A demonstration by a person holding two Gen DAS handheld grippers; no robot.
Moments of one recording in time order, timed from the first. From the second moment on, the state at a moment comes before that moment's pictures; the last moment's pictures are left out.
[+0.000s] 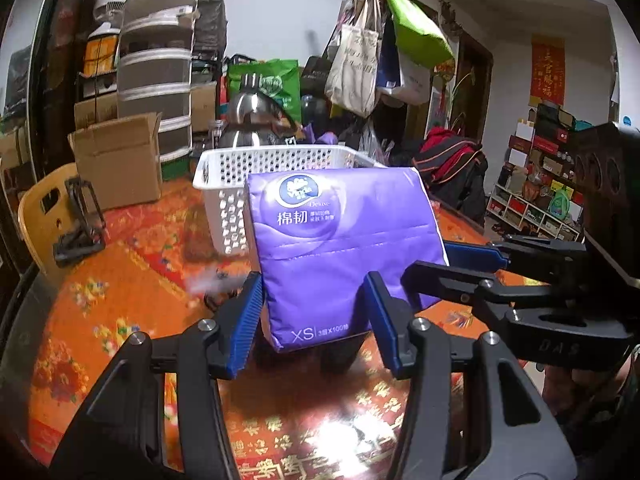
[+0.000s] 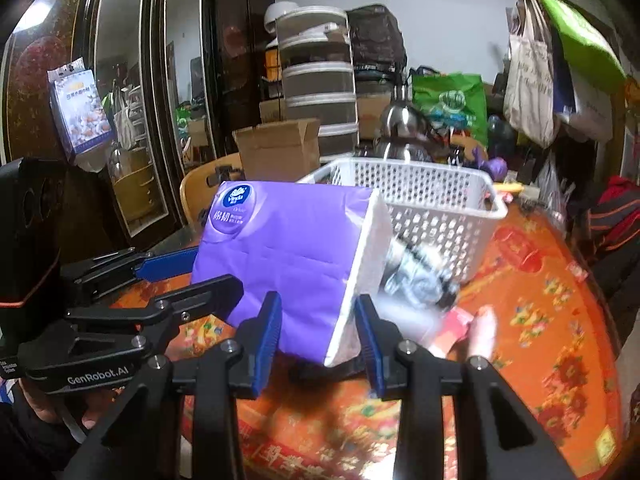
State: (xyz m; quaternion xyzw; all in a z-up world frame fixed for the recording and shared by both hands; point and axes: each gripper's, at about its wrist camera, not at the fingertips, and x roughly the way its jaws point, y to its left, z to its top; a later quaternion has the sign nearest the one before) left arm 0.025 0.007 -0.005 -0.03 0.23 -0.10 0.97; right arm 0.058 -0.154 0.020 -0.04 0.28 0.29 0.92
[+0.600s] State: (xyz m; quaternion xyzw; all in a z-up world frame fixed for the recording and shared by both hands) left arm 0.176 -0.019 0.085 -0.03 0.26 -0.12 0.96; right arm 0.201 -0.172 0.087 -0.05 0.29 0.26 0.92
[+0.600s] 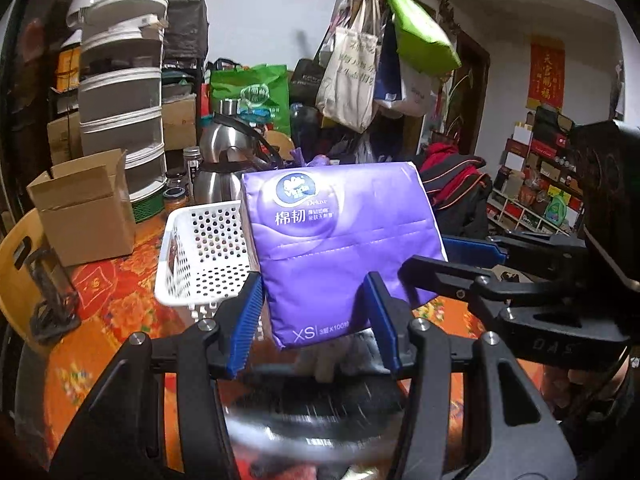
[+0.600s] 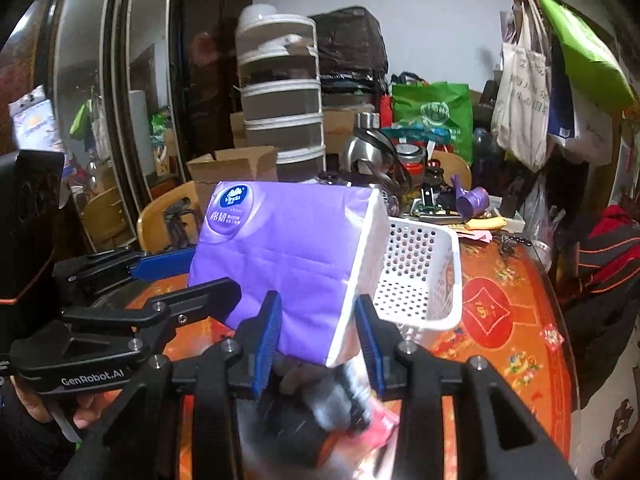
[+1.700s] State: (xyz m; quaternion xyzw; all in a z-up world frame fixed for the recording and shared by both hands) left arm 0.419 0.044 -0.012 -0.11 0.40 -0.07 0.91; right arm 0.393 -0.158 -0.001 -0.02 0.42 0.22 0.88
